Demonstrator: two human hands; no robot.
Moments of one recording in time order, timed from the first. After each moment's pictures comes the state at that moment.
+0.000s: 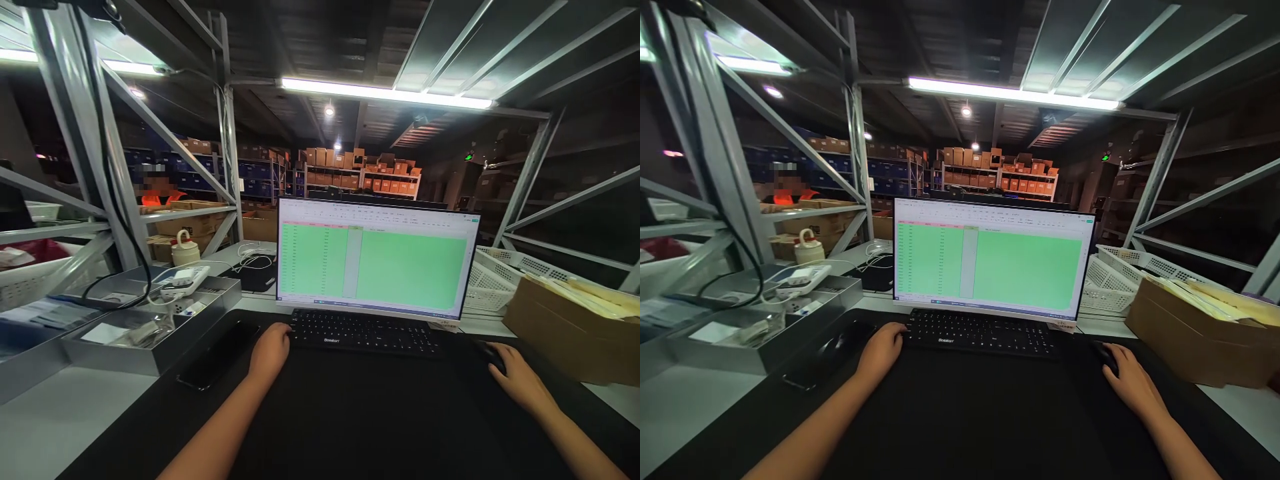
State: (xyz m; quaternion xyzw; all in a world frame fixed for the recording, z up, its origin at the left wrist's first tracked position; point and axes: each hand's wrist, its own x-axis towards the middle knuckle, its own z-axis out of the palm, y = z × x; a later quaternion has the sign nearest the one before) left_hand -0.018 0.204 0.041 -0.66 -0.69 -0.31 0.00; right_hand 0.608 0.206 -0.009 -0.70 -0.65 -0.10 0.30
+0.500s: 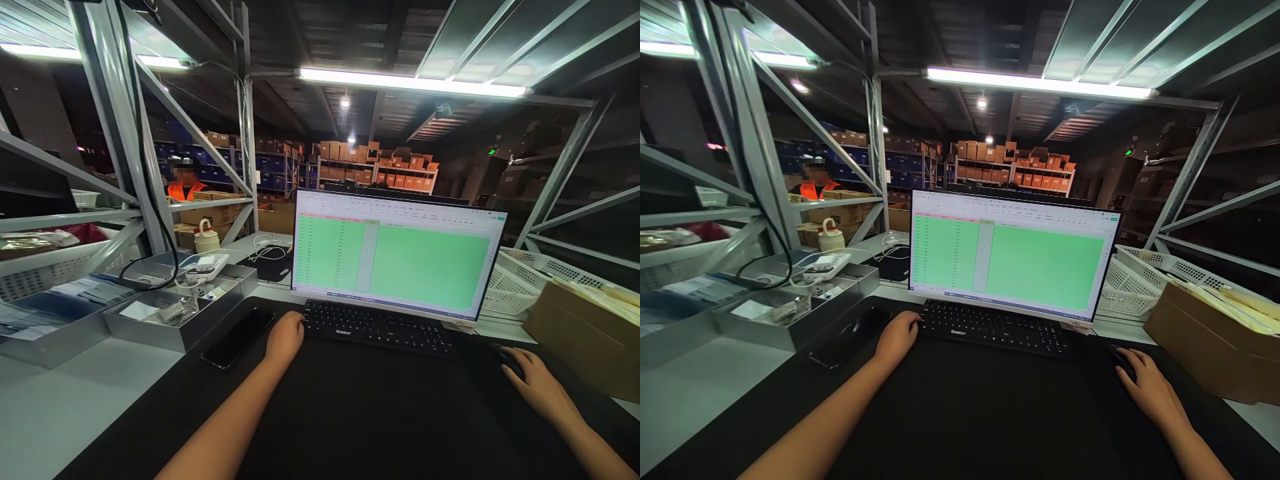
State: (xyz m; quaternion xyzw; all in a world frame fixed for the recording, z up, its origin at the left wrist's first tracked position) left_hand -0.015 0.203 0.042 -0.66 -0.68 -0.33 -0.01; right_hand 0.634 0.221 -0.029 -0.67 -0.67 -0.11 0.29
